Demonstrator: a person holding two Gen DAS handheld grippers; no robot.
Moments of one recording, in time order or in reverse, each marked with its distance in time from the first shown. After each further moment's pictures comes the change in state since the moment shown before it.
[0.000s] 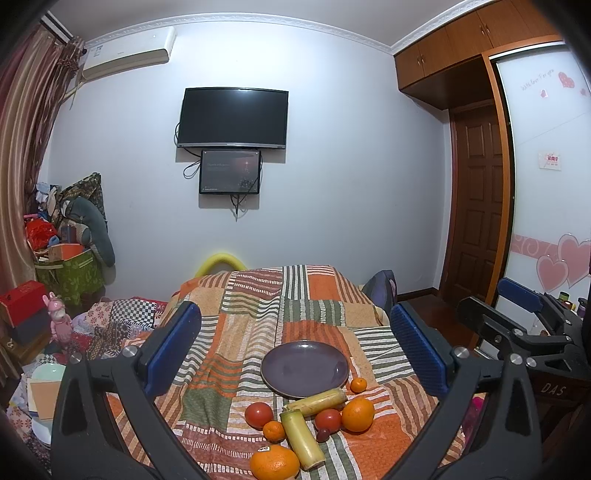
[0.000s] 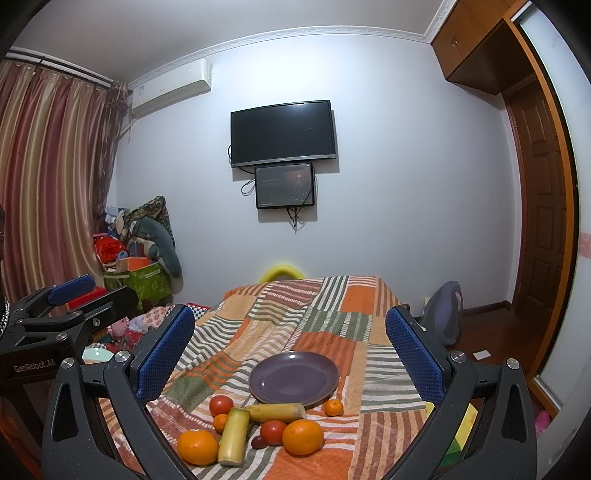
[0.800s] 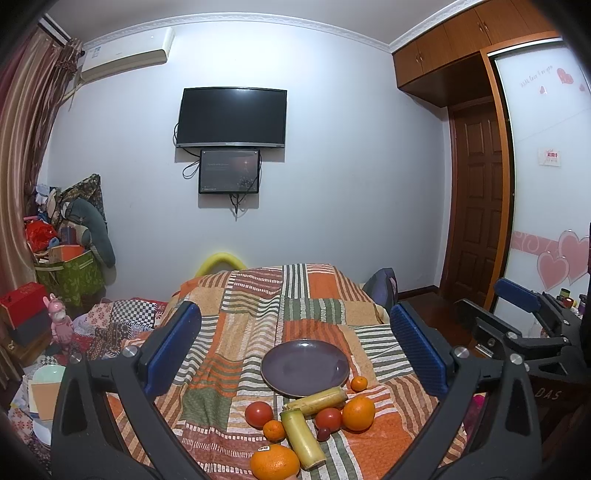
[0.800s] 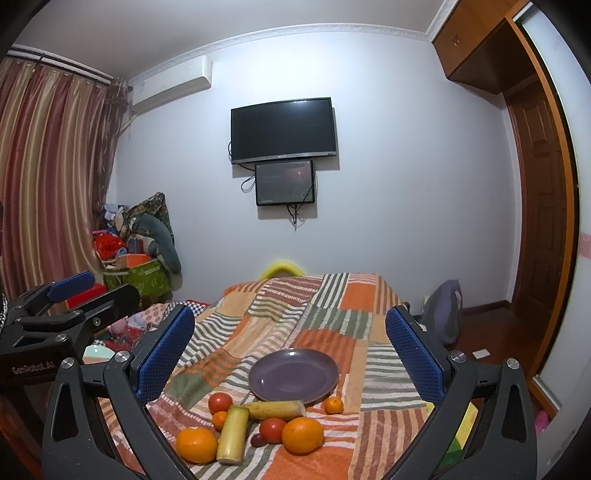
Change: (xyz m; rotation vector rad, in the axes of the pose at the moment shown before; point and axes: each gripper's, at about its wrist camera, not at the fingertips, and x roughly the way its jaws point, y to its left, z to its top) left arm 0.002 -0.002 -0.005 0.006 0.000 0.004; right arm 0.004 0.003 -0.004 -0.001 0.014 -0.001
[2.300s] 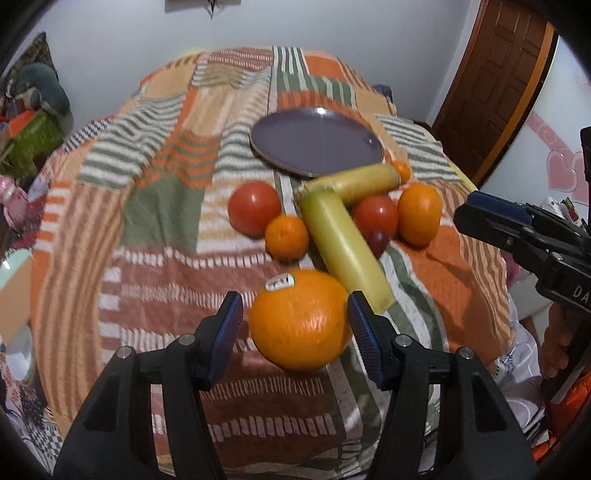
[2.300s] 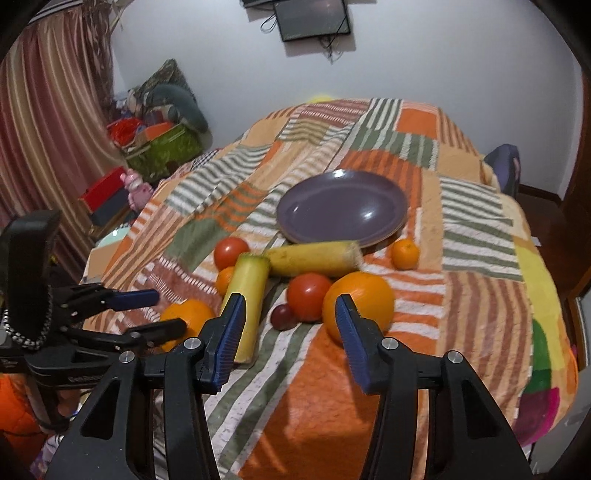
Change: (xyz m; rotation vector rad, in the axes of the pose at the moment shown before) left arm 0.129 0.050 -0.173 -0.051 0.803 -0.127; right arm 0.108 -0.004 -0.111 0.052 0.634 0.205
